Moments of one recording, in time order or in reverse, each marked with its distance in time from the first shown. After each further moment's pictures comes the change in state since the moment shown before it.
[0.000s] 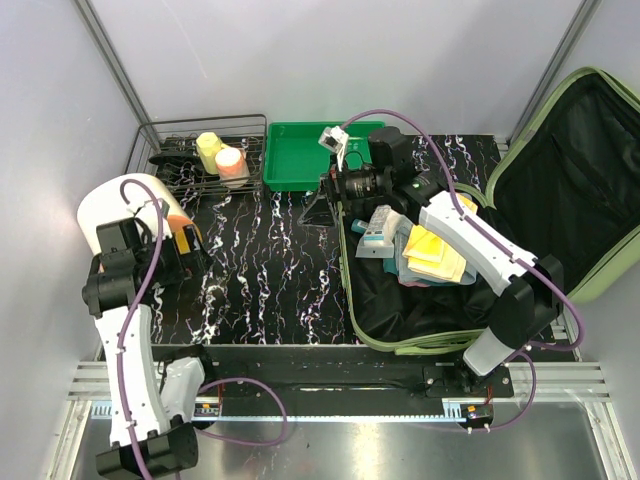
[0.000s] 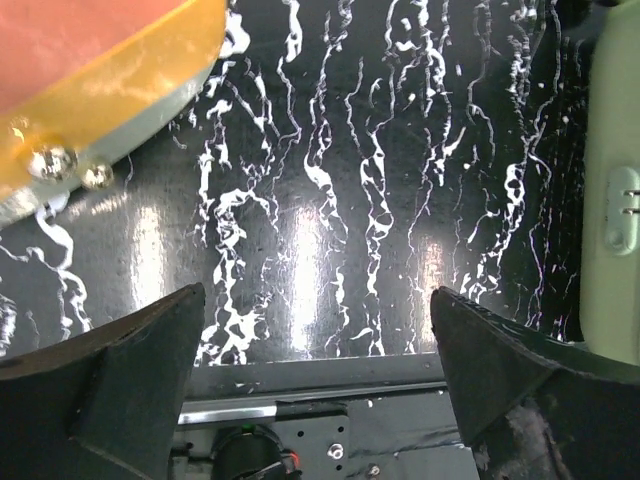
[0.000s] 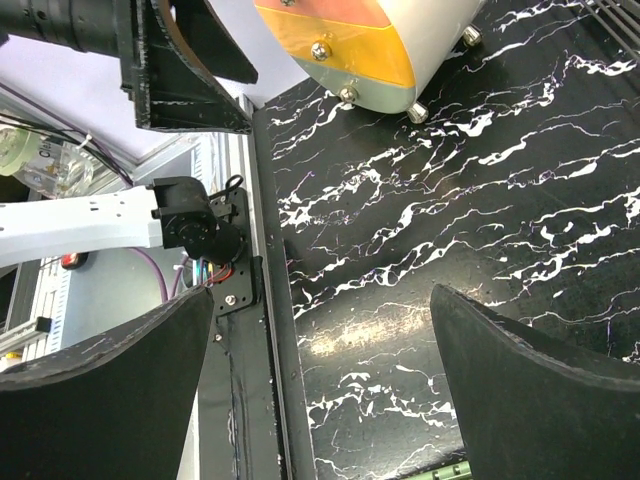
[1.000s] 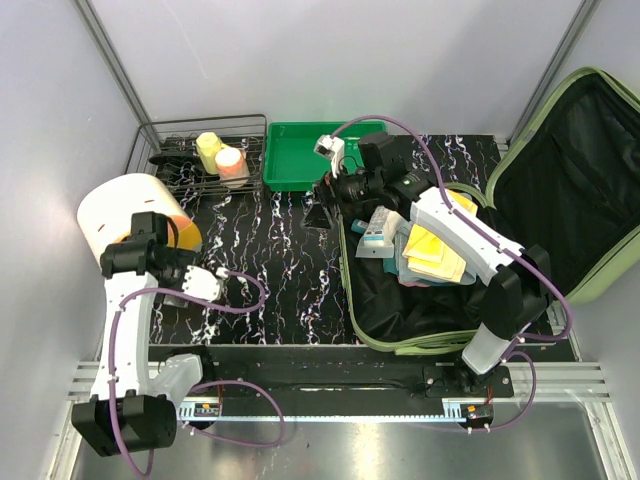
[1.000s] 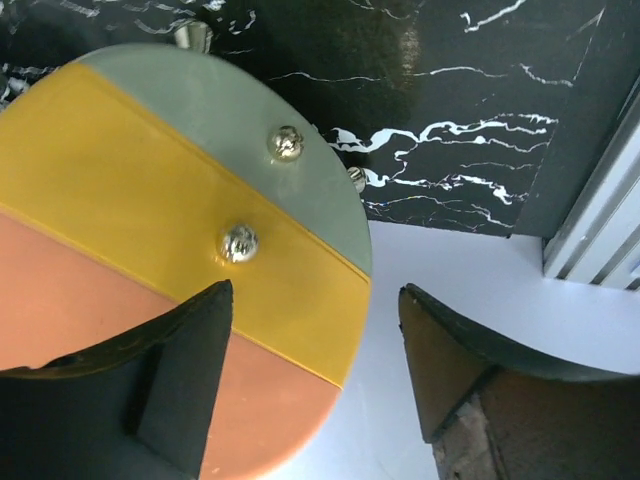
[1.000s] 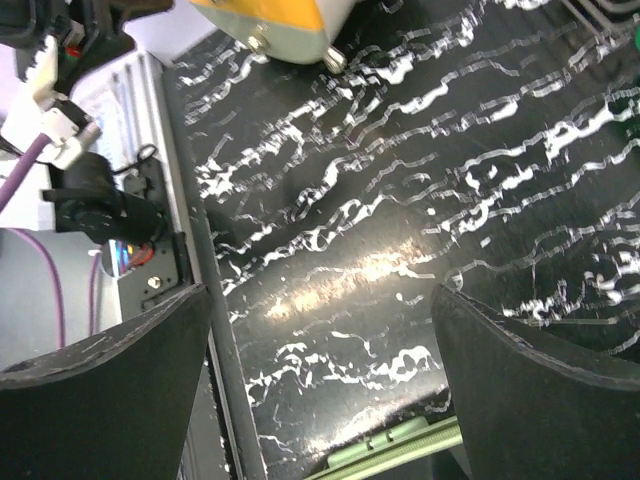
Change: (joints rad) left arm -0.161 0.151 0.037 -0.281 -0.388 1.876; right arm 0.000 0.071 0.053 -0.111 0.117 -0.130
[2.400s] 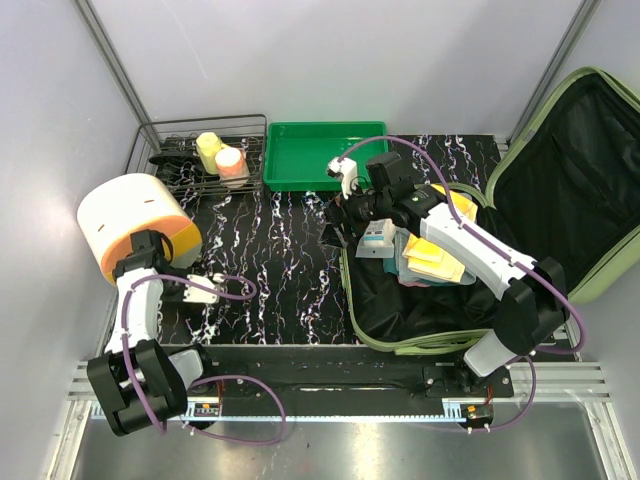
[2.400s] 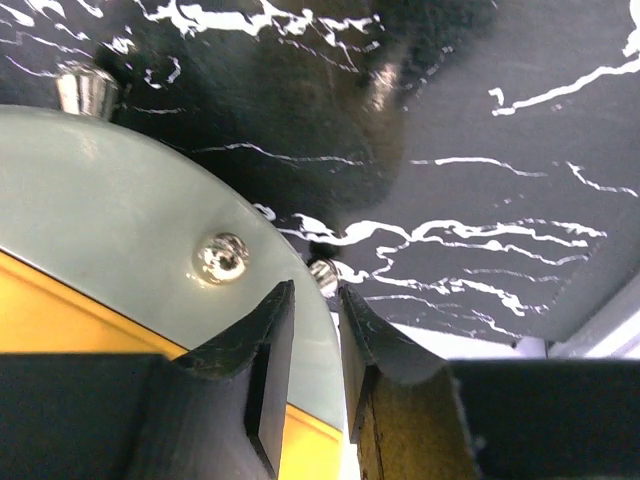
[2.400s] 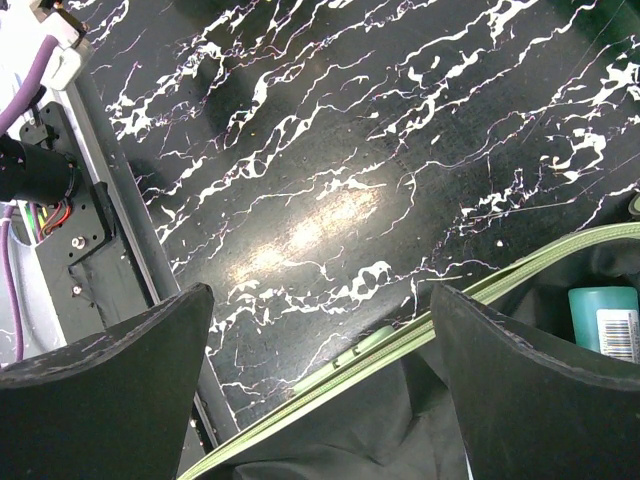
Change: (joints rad) left arm 0.206 0.151 -0.337 0.406 0.063 0.148; right arm 0.000 -0.113 -0.205 -0.071 0.198 -0.093
